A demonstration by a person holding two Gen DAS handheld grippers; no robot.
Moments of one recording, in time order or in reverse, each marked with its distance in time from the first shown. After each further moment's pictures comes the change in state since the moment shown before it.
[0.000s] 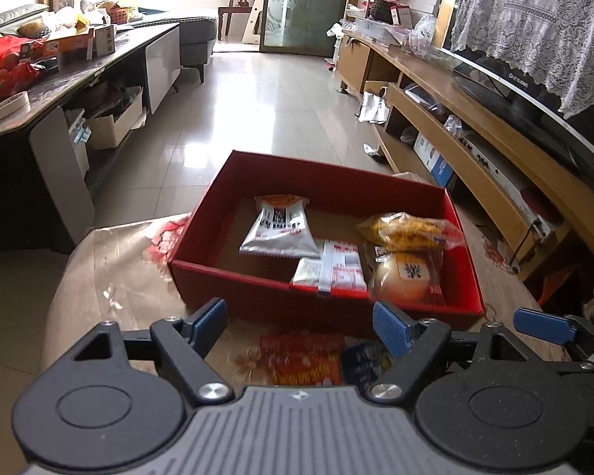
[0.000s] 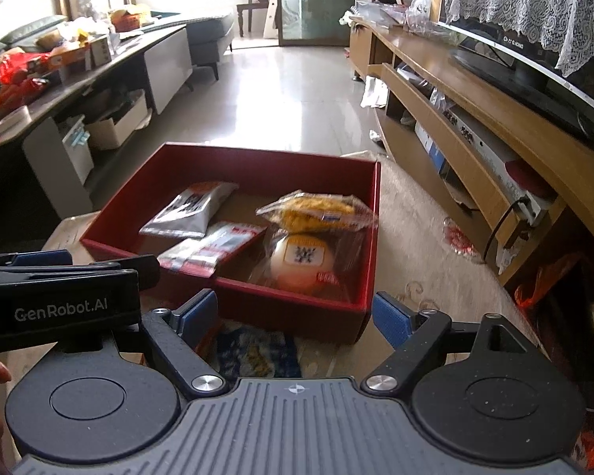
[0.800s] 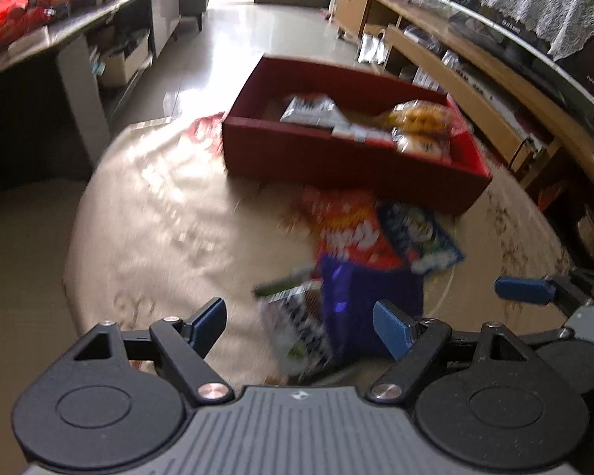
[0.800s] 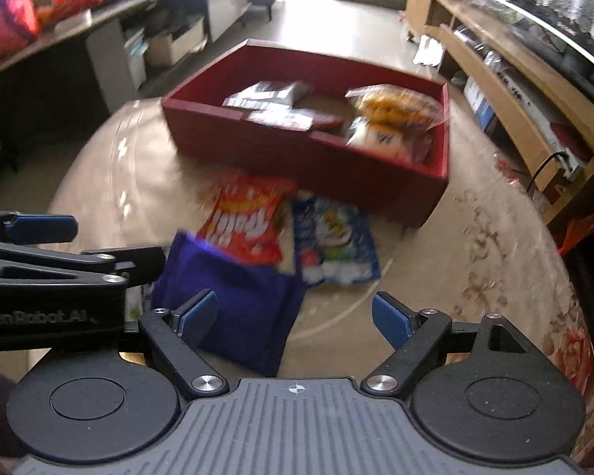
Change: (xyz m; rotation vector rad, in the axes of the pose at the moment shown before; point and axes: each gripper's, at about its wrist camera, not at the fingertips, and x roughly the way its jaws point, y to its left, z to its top) left arm -0.038 0.048 -0.089 0.013 0.167 -0.019; right arm -0.016 0.050 -0.076 -0.173 0.171 0.054
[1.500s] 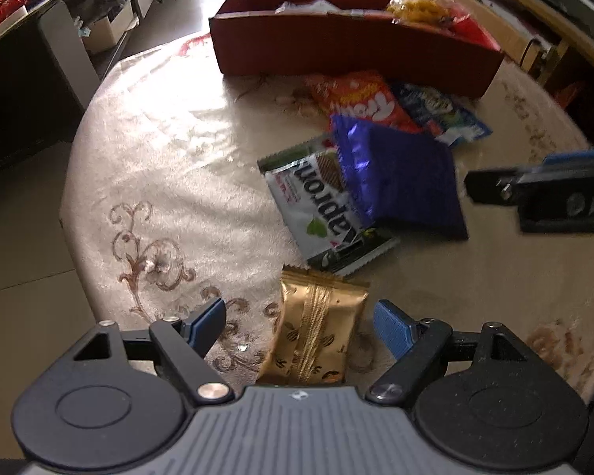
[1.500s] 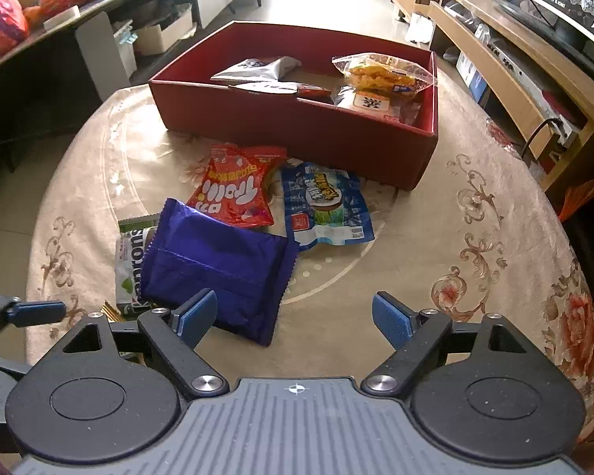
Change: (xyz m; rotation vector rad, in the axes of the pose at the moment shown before) left arm 0.033 -0.006 -0.055 0.120 0.168 0.073; right arm -0.002 -0.015 -0.011 0.079 0.025 0.022
